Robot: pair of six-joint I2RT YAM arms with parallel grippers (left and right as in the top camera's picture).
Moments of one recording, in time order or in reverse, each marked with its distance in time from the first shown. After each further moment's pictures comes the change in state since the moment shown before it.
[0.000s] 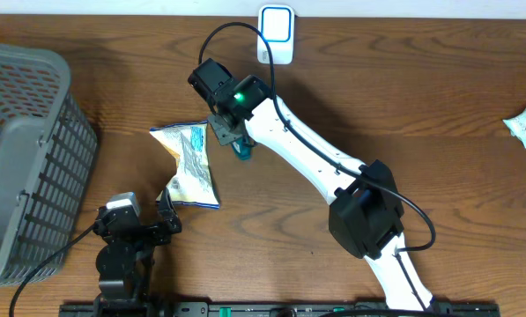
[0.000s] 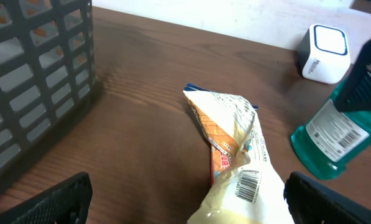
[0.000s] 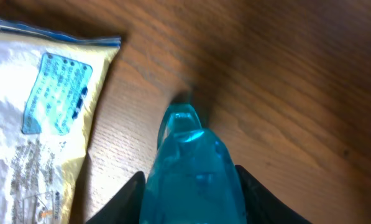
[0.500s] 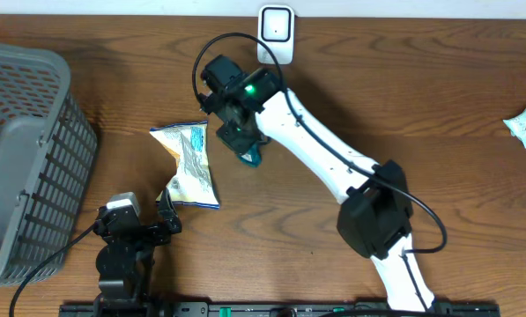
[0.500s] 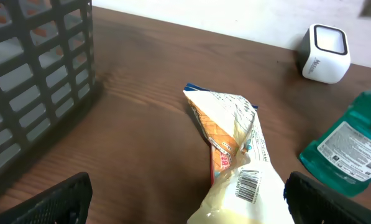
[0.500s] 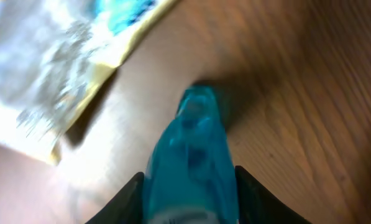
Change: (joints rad) left arm 0.000 0.000 0.000 0.000 0.000 0.000; right arm -0.045 -0.056 0.003 -0.137 -0.243 -0.476
